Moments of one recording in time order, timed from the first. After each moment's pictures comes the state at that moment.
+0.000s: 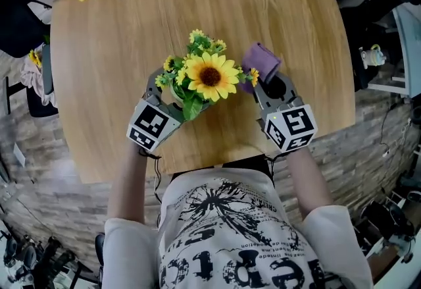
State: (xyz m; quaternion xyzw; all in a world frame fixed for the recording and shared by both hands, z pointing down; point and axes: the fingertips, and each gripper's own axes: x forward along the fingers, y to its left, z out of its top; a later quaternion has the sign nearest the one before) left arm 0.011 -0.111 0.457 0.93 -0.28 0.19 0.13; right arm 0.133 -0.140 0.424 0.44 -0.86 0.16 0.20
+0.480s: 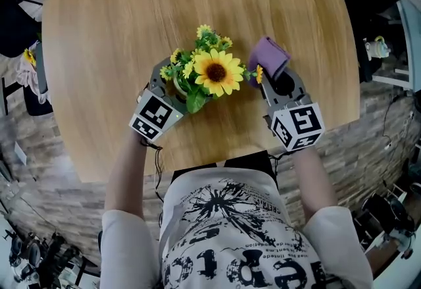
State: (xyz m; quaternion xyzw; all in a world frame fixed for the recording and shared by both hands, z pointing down) left arm 0.020 -0.100 0.506 0.94 -0.24 0.22 0.11; right arm 0.151 -0.126 0.447 0.46 -0.85 0.16 0.21
